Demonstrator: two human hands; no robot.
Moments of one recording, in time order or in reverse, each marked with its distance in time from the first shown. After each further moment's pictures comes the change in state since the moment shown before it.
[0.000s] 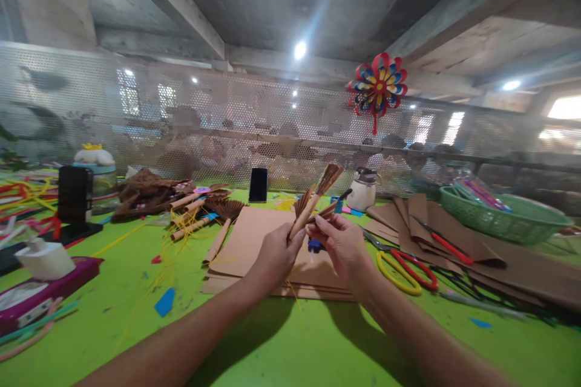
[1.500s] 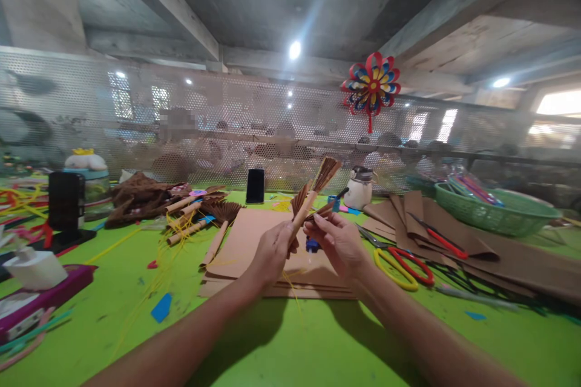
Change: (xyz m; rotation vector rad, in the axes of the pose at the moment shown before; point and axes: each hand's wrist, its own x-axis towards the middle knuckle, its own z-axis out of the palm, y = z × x) left_hand 0.000 0.008 -0.009 -0.244 -0.073 -0.004; right_hand -0.002 -0.008 0.002 0.072 -0.038 0.038
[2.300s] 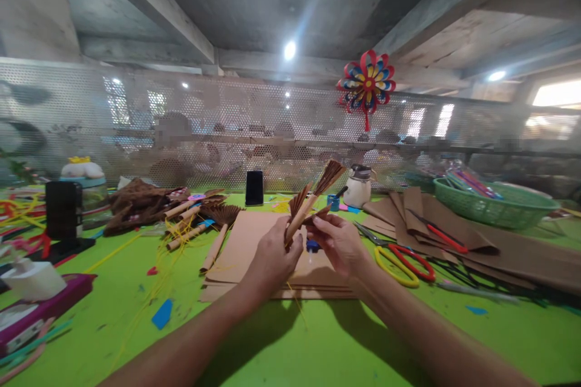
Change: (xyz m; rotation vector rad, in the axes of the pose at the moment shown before) left_hand -0.004 0.005 0.002 0.386 0.091 0.131; right_hand 0.001 -0.001 -0.001 -0.032 0.051 0.058
